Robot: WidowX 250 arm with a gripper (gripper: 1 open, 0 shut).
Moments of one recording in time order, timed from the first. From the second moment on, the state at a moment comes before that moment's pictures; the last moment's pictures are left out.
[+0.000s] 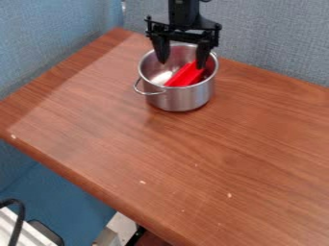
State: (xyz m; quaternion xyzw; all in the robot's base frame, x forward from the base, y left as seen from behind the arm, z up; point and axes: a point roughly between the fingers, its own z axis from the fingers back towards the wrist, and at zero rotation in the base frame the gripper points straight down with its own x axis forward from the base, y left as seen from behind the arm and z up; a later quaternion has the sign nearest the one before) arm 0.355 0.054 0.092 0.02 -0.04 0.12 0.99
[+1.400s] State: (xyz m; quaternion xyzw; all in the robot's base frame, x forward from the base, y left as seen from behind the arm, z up) arm 0.357 0.067 0.069 0.04 -0.05 0.14 0.99
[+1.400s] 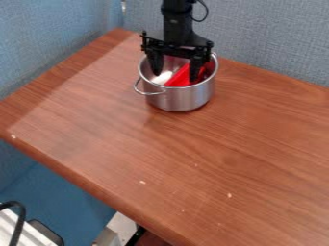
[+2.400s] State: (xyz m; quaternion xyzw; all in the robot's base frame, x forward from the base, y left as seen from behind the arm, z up) arm 0.357 0.066 0.055 0.04 -0.04 0.14 0.99
